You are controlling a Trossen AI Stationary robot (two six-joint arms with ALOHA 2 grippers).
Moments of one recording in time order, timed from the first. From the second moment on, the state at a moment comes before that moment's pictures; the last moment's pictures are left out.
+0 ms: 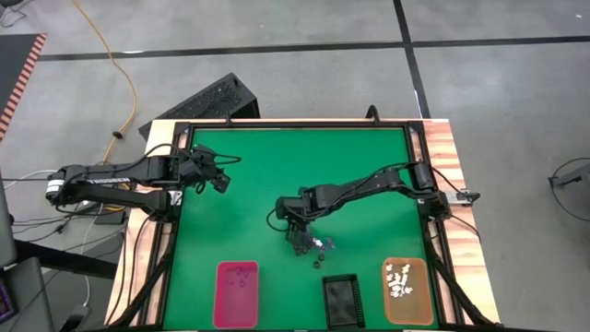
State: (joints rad) left arm 0.15 0.86 0.74 -0.82 -0.57 -0.65; right arm 0.10 2.03 1.55 -0.62 0.08 0.35
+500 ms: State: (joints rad) left arm 0.15 0.86 0.74 -0.82 -0.56 -0.67; right arm 0.07 2.03 1.60 -0.97 -0.06 0.63
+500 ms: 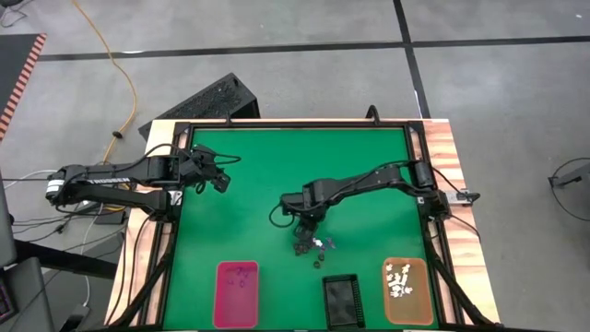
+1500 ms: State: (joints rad) left arm 0.15 0.86 0.74 -0.82 -0.59 -0.68; right arm 0.07 2.03 1.50 -0.76 0.02 0.78
